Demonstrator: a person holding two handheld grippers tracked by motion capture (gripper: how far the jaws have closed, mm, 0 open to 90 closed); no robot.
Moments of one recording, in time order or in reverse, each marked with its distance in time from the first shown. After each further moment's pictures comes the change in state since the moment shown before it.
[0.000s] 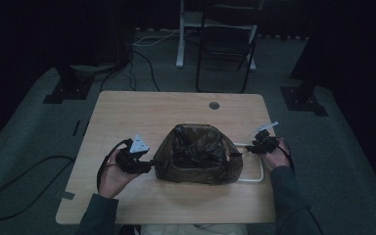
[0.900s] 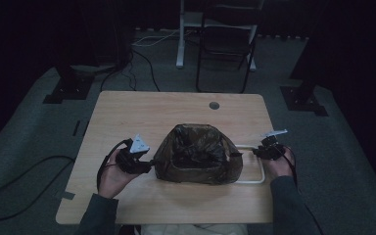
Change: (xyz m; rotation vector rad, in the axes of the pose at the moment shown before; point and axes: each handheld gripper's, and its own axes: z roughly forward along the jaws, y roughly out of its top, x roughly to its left) left arm 0.000 0.000 -0.001 -0.004 0.000 -0.003; right arm 0.008 -0.026 -0.017 -0.071 -0.075 0.165
